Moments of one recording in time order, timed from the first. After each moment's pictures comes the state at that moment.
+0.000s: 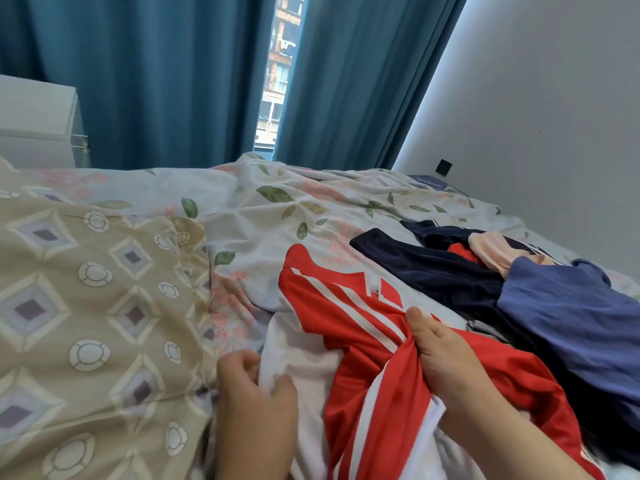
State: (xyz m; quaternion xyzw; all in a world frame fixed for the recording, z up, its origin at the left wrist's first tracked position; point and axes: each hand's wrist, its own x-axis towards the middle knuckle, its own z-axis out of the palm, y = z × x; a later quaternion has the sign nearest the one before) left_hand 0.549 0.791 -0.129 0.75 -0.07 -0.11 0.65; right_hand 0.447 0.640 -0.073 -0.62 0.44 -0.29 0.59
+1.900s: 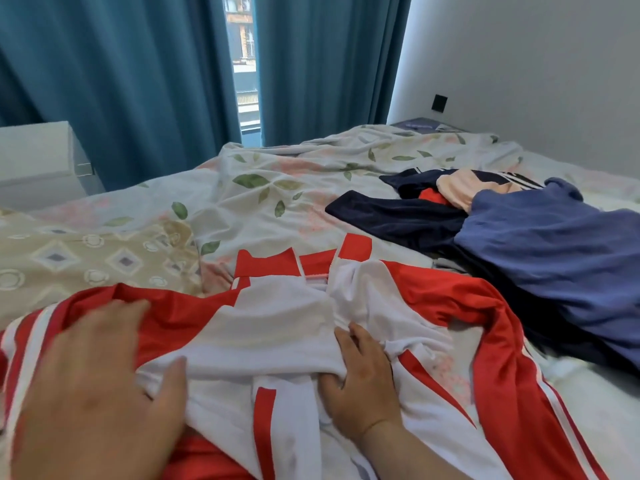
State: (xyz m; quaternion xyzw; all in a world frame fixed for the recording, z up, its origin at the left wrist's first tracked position) left_hand 0.541 0.894 -0.069 0.88 -0.36 0.12 0.27; right_hand 0.396 0.691 -0.182 -0.87 0.40 -0.16 0.22
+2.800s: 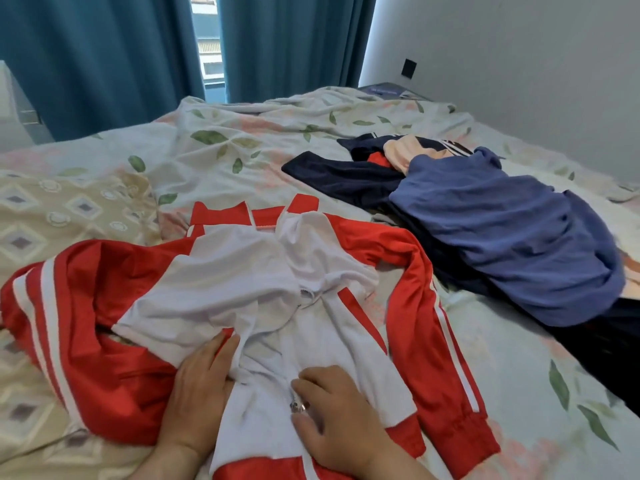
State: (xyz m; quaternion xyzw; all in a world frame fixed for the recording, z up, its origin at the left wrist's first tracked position) left_hand 0.441 0.890 -0.164 0.86 -0.45 -0.09 0.23; right_hand 0.245 0.761 -0.158 -0.94 0.19 -0.16 0.24
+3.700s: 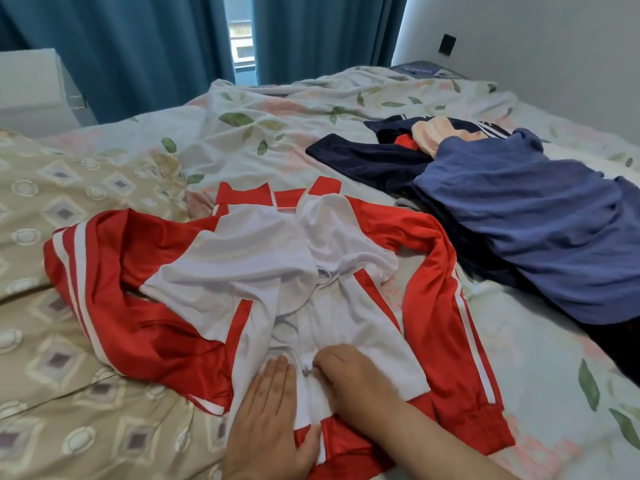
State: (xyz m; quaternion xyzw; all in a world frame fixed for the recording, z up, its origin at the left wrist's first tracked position) left_hand 0.330 0.901 -0.177 0.85 -0.49 -0.03 0.16; right_hand 0.249 0.740 -0.156 -0.96 0.11 -0.14 0.20
